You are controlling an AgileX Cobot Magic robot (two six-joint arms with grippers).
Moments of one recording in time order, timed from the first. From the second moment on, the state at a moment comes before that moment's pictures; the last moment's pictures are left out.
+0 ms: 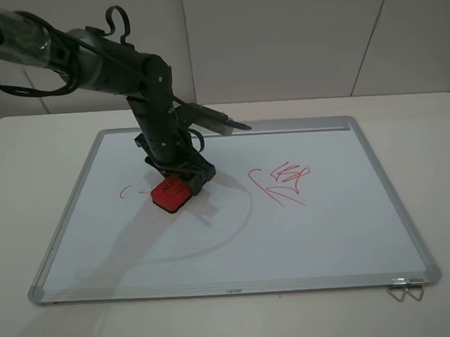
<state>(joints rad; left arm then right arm) -0.57 2.21 -1.47 -0.08 0.70 0.16 0.01 -0.01 -0.52 0.00 1.06 -0.02</state>
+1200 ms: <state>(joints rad) -0.32 2.21 -1.47 0.01 0.93 0.15 0.01 -0.01 -0.52 0.00 1.06 -0.02</state>
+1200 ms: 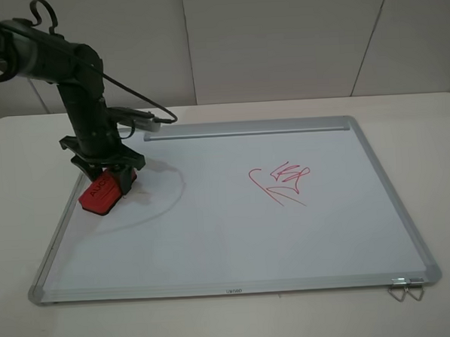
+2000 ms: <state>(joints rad) -0.61 2.21 -1.47 -0.08 0.92 0.09 0.01 -0.01 -0.52 0.00 1.06 -0.02</state>
